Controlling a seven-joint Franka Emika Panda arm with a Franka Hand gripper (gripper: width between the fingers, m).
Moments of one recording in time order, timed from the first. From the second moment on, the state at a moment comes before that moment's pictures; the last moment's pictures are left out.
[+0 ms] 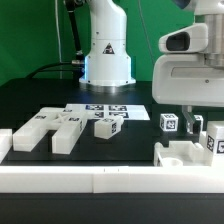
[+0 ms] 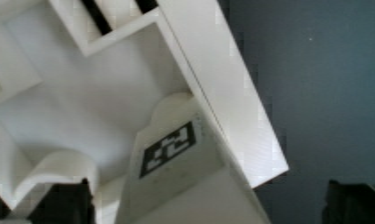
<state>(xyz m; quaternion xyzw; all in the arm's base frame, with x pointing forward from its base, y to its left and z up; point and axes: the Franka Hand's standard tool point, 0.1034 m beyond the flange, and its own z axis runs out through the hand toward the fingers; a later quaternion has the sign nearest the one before) 0.639 0.131 0.073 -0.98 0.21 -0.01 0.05</state>
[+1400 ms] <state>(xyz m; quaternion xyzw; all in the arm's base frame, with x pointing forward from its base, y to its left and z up) 0.640 0.125 0.072 -0.99 0.16 -0.01 0.04</state>
